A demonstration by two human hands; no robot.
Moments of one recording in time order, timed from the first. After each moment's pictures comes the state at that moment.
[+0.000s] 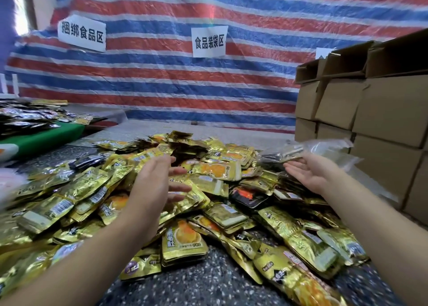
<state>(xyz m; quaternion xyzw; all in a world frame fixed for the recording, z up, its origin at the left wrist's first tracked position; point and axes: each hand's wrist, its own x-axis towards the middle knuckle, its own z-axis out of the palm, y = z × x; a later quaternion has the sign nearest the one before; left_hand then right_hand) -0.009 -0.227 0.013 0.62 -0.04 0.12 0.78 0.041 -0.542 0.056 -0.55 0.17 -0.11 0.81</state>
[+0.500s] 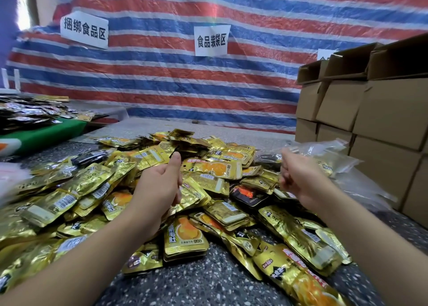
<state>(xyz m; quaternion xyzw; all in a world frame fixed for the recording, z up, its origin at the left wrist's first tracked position) -0.014 -0.225 0.009 0.69 -0.03 0.11 0.71 0.009 -0.496 0.048 -0.74 0.11 -0.13 0.66</state>
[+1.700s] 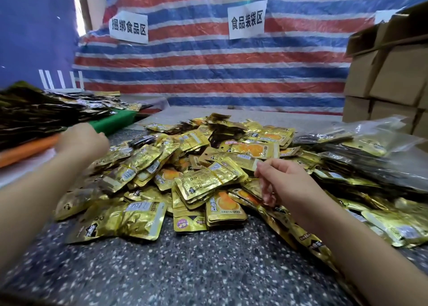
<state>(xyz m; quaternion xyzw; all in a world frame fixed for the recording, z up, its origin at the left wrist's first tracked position) 0.024 -0.016 0.037 0.92 0.27 0.26 0.12 -0.059 -0.402 0.010 -0.76 -0.09 -0.02 0.65</state>
